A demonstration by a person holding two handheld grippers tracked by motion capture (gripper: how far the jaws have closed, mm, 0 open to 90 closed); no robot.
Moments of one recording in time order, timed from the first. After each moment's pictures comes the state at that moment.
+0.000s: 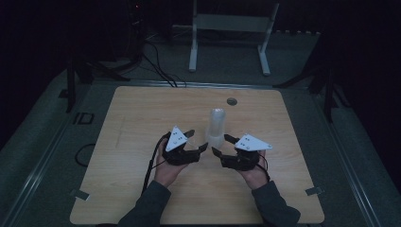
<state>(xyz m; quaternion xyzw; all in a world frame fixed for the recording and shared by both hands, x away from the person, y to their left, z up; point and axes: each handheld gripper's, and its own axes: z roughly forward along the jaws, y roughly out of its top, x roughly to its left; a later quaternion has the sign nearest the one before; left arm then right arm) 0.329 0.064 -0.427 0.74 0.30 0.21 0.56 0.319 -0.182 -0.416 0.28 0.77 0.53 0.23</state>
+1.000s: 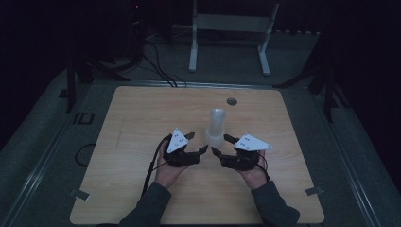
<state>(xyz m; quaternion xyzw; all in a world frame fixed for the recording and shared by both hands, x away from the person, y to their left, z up) 0.330 0.063 -0.438 0.75 0.31 0.21 0.55 0.319 -0.181 -0.416 0.28 0.77 0.53 0.22</state>
